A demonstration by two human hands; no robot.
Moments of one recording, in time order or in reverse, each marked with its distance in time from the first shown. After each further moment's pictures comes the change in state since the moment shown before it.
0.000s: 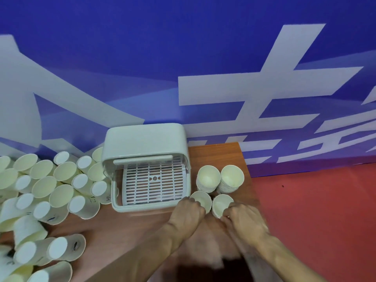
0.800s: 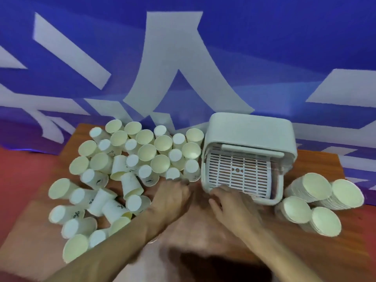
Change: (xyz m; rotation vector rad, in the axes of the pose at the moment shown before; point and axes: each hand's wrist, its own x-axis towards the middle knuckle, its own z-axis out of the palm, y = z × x) left_hand -0.213 -0.187 0.068 -0.204 0.354 -0.409; right_hand 0.049 -0.280 -0.061 0.253 0.163 -0.277
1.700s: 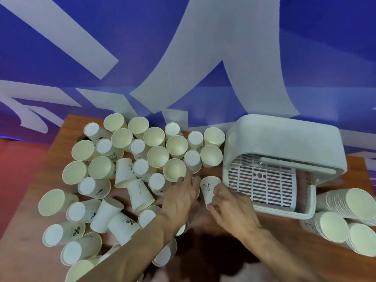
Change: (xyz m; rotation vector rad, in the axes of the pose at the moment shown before) left_hand 0.024 -0.082 0.069 0.018 -0.173 -0.172; right_hand 0.088 -0.029 0.080 -0.211 -0.002 -0.111
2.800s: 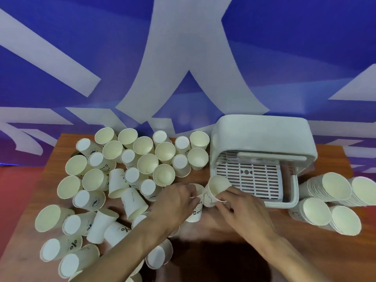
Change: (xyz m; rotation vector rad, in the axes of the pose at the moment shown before) left_hand -0.020 0.013 -0.055 -0.395 0.038 0.046; right_hand -0.046 0.014 -0.046 0.274 0.043 0.258
